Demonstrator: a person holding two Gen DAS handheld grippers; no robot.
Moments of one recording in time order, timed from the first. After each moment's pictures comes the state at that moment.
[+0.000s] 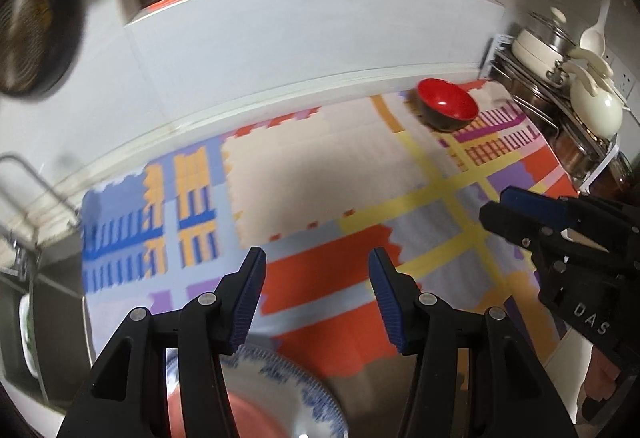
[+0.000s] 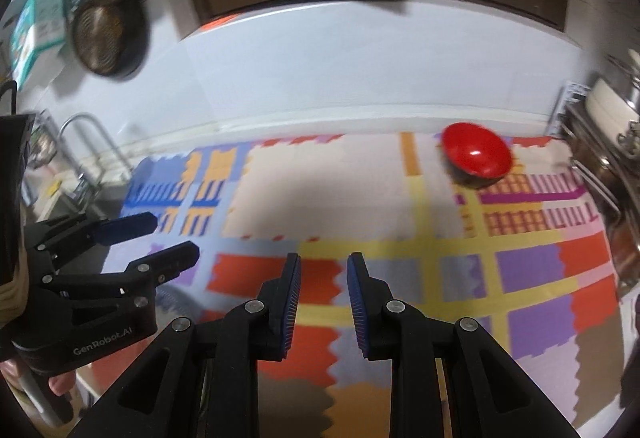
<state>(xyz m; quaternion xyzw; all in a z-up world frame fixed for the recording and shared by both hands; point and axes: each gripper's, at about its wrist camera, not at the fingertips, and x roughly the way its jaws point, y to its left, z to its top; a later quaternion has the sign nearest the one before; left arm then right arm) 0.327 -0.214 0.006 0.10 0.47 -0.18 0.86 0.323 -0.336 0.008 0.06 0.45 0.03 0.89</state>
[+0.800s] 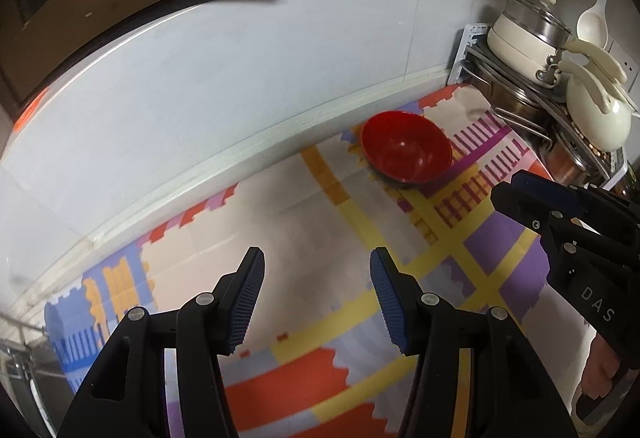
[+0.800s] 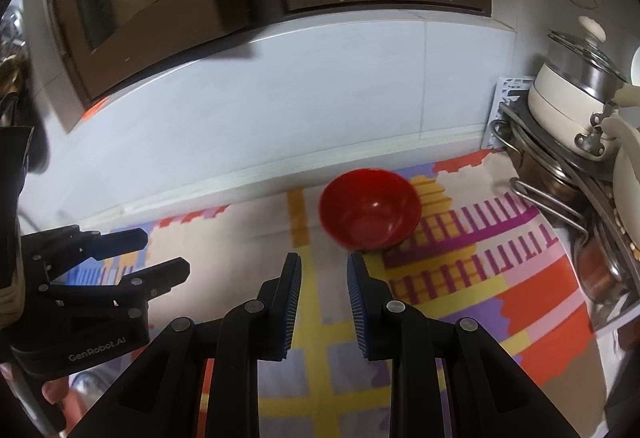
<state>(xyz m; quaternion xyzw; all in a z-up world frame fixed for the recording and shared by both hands) 0.438 -0.356 0.005 0.16 0.47 -0.24 0.84 0.398 -0.471 -0.001 0.11 0.41 -0.07 0.90</state>
